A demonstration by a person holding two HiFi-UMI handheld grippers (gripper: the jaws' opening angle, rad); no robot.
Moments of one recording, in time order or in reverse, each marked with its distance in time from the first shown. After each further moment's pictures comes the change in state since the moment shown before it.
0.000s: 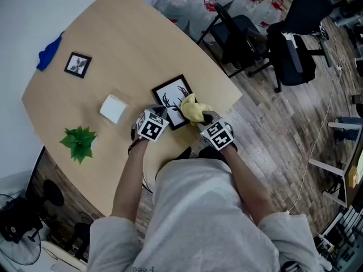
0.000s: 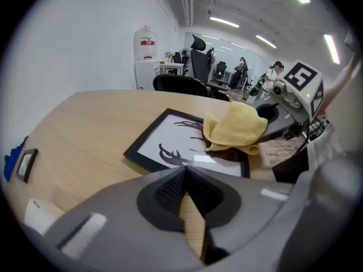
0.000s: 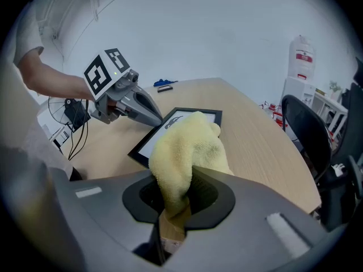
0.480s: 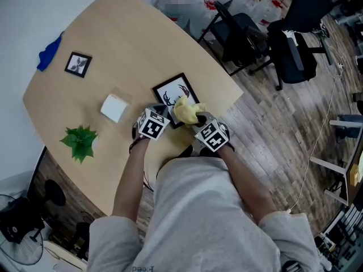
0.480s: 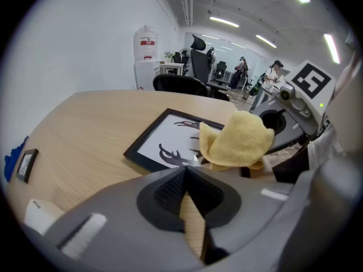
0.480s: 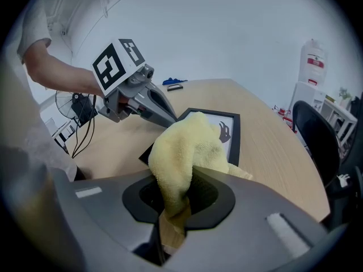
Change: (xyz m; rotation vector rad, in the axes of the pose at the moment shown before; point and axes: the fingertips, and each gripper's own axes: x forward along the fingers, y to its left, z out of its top) left arm 0.000 0.000 0.000 0.002 0.001 0.001; right arm 0.013 0.033 0.009 -0.057 -0.005 0.057
